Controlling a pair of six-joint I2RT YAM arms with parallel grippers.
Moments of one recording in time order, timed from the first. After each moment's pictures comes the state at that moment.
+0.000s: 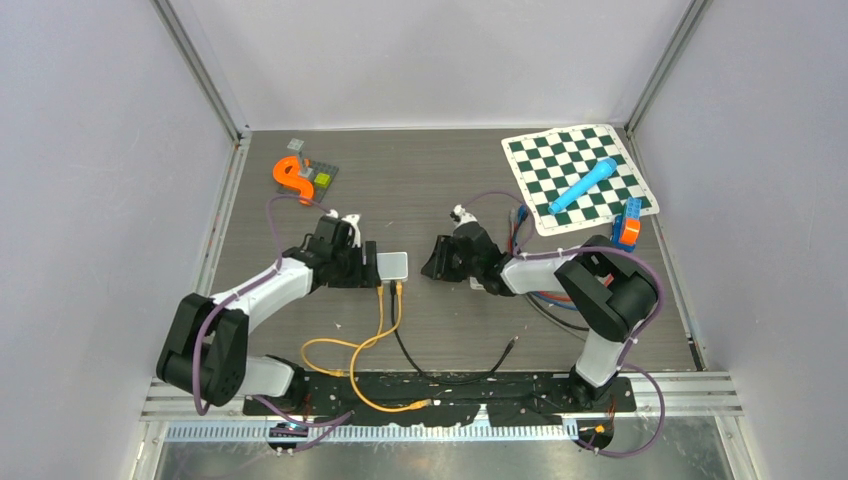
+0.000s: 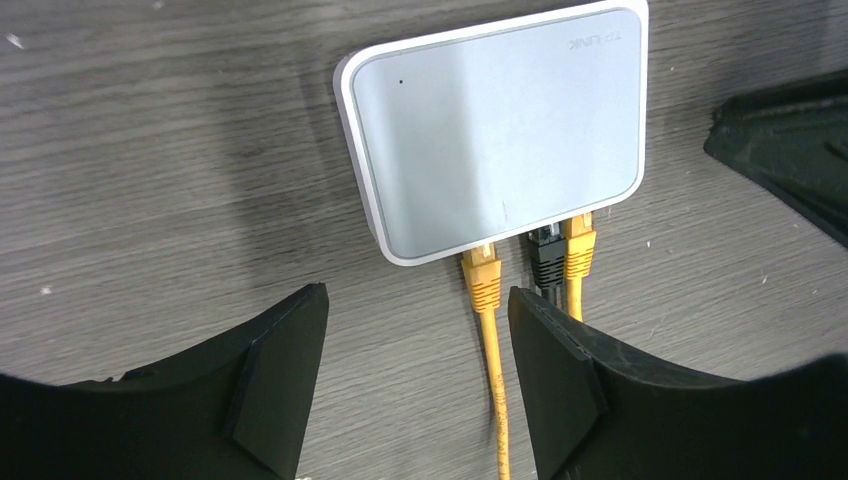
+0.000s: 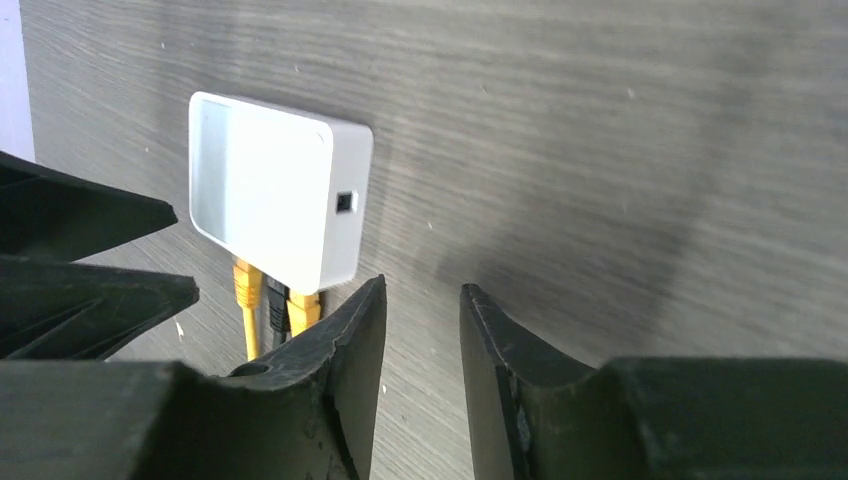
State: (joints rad) left arm -0.38 1.35 0.68 -0.31 0.13 -0.36; right arm 0.73 1.76 0.77 0.35 -0.12 0.76
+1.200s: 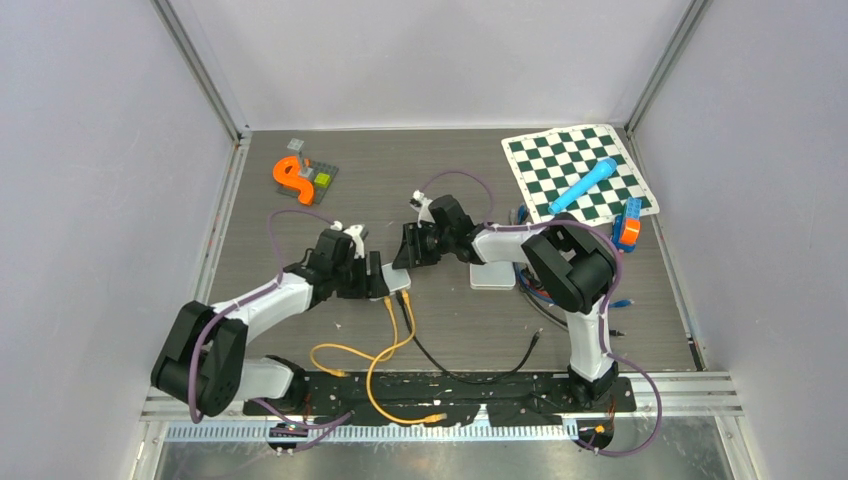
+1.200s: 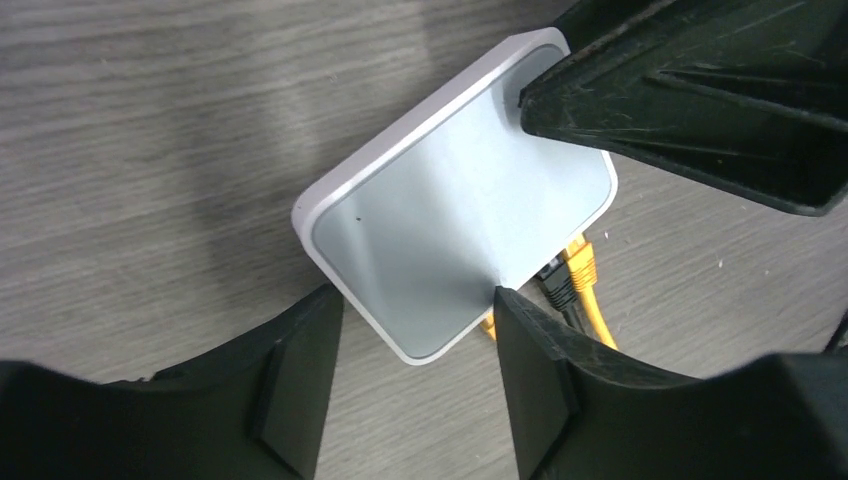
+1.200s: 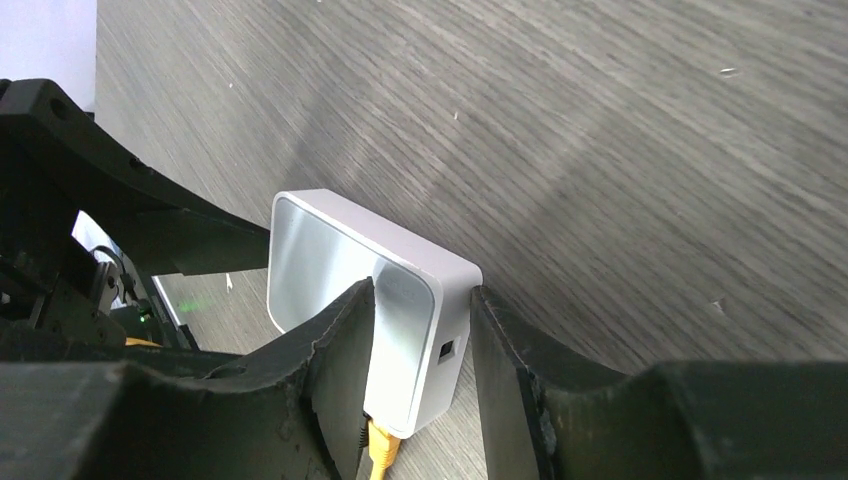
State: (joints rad) left arm -0.42 1.32 0.55 -0.13 0.22 -0.42; right arm 0.70 2.03 1.15 0.19 -0.48 0.56
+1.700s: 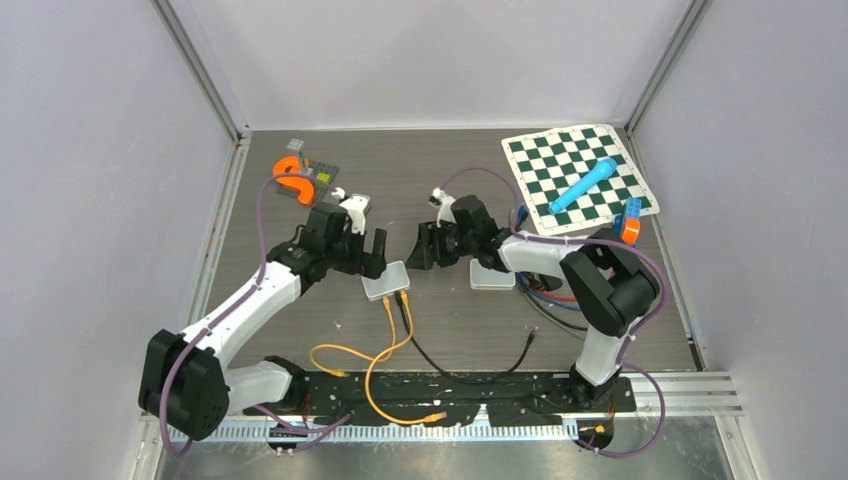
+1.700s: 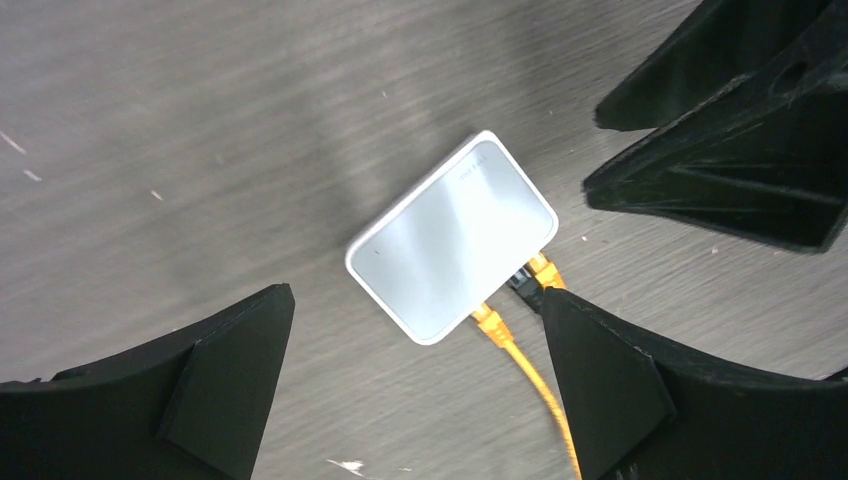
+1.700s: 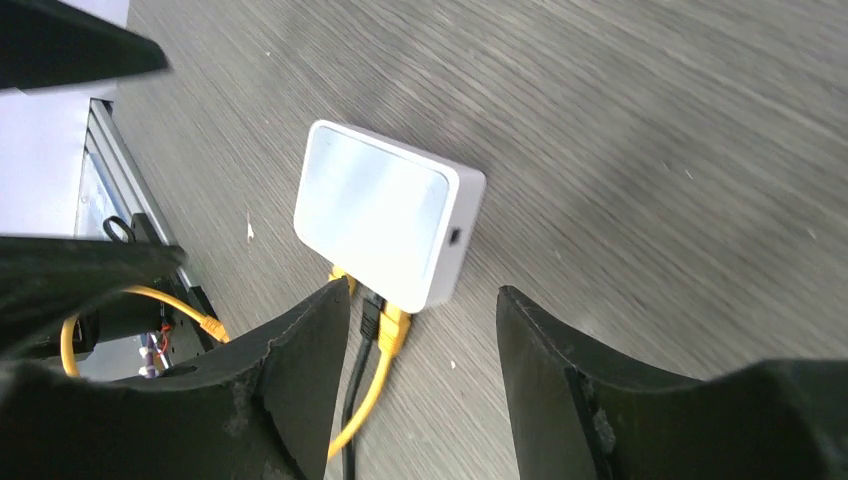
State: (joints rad) left arm -0.44 1.19 0.78 -0.40 0.09 -0.19; right arm 0.67 1.80 0.99 0.17 -0.46 0.50
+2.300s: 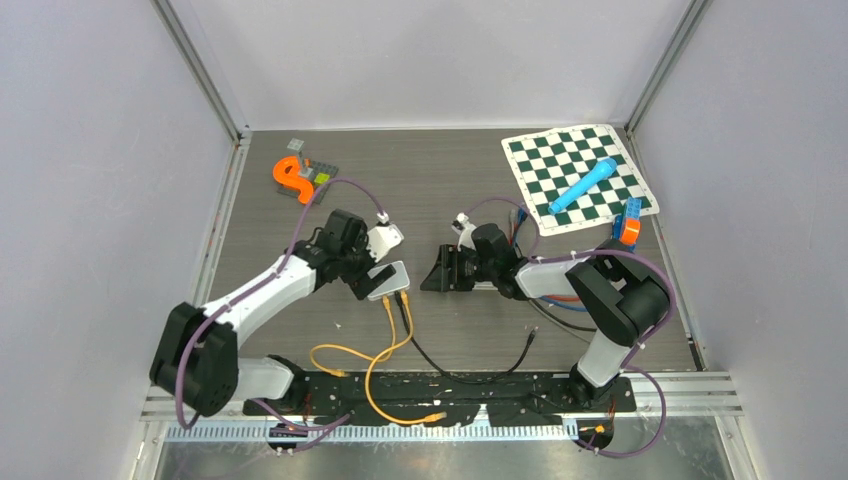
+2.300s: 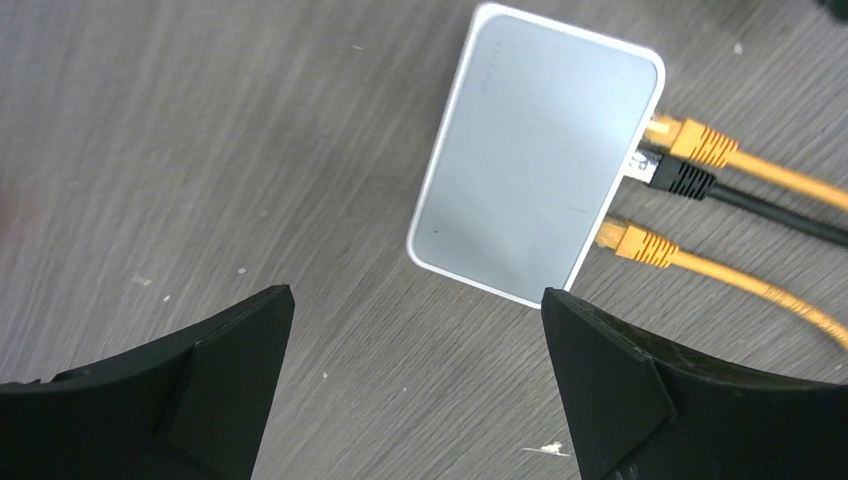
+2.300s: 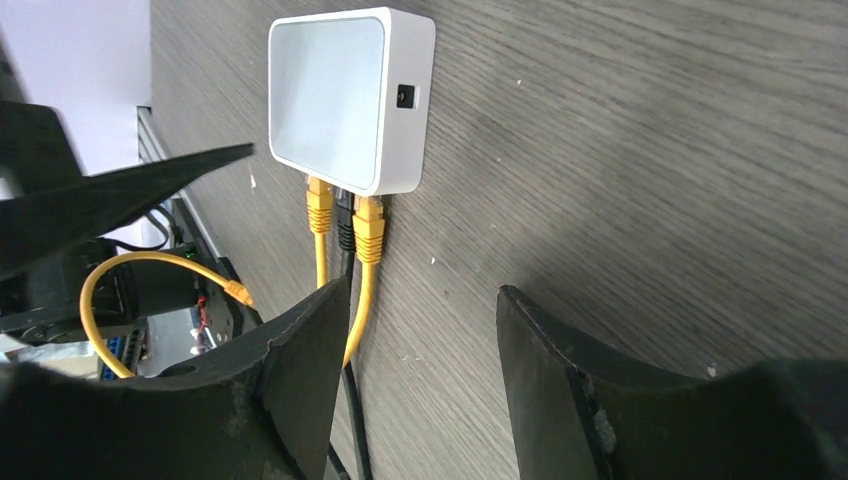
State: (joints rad) left arm -0.50 1.31 0.78 -0.43 0.08 0.50; right arm 0.65 1.70 0.66 0.42 -0.48 0.69
